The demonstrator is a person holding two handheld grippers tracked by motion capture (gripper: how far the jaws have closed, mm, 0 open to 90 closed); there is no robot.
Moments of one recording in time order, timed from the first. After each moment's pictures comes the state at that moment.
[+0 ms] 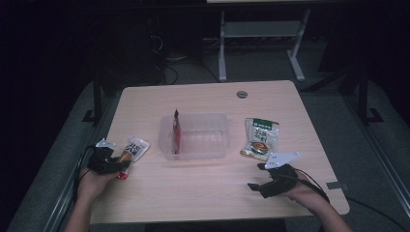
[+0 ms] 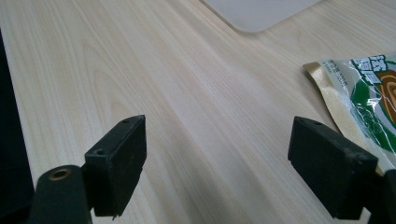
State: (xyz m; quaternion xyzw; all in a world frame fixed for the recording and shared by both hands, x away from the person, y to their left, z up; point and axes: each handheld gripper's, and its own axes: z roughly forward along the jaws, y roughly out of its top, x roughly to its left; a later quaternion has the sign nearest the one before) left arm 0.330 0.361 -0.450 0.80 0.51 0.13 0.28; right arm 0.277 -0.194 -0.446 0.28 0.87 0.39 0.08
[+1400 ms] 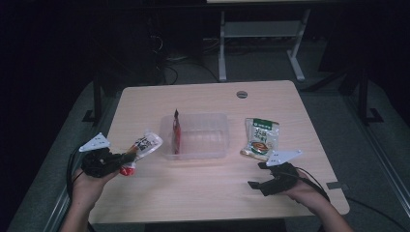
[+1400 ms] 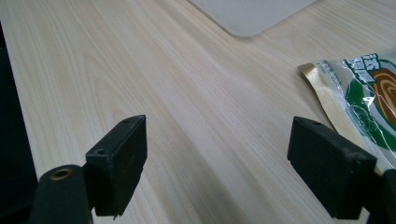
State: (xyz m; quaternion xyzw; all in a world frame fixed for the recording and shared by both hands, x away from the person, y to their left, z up) left arm 0.281 0.317 -0.366 0.80 0.39 0.13 0.43; right arm 0.279 -0.196 -0.443 0.30 0.86 0.40 0.07
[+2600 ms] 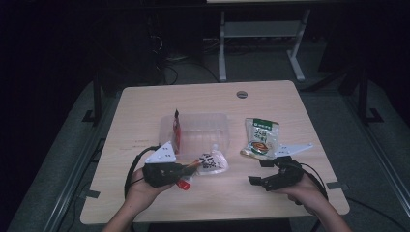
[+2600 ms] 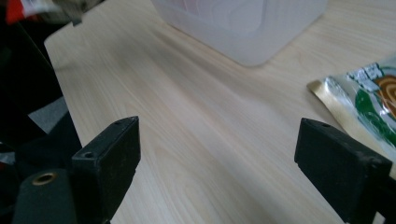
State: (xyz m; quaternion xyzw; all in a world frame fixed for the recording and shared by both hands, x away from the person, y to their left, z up) left arm 0.266 0.167 -0.369 0.87 0.20 0.06 0.45; right arm 0.279 -0.204 -0.419 0.35 0.82 0.45 0.00
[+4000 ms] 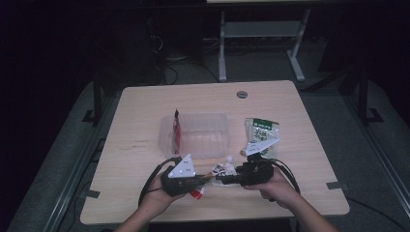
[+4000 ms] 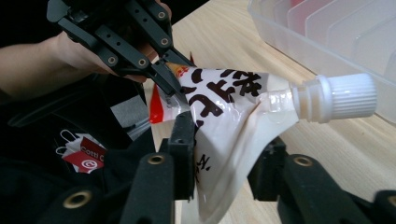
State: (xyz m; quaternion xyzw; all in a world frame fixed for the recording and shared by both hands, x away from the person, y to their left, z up) left arm 0.260 0.135 -0.408 0.89 0.14 0.08 0.42; right arm 0.293 -0.134 -0.417 0.26 0.82 0.50 -0.13
